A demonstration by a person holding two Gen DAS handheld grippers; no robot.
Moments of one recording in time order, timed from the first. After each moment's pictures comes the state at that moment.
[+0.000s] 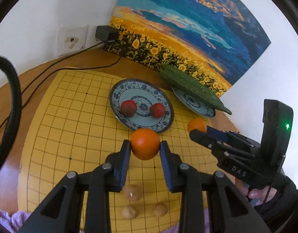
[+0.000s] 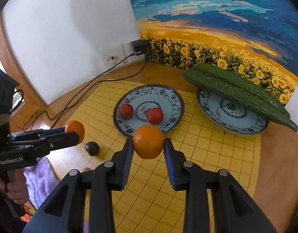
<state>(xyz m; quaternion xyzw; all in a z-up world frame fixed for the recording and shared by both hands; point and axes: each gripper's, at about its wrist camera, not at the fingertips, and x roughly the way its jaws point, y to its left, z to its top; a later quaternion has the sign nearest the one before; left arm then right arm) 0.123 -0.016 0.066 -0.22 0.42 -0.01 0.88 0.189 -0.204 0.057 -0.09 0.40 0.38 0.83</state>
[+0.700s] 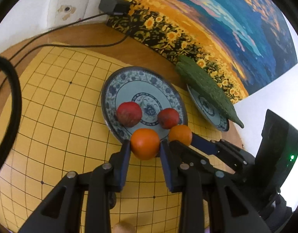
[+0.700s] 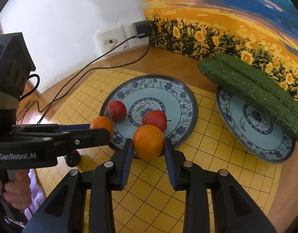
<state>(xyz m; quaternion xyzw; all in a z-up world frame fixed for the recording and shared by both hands) 0.189 -0.004 0.020 -0.29 0.46 0.00 0.84 0.232 -0.161 0.018 -0.12 0.43 0.41 0.80</state>
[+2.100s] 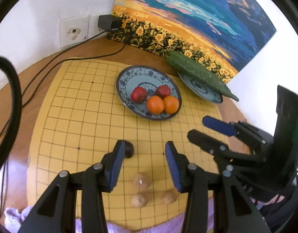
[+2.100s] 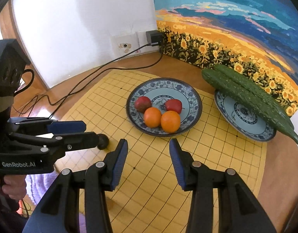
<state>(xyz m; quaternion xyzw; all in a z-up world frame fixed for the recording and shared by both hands) 0.113 -0.019 0.067 -0.19 0.47 0.00 0.87 0.164 -0.176 0.058 -0.14 0.41 0.39 0.82</state>
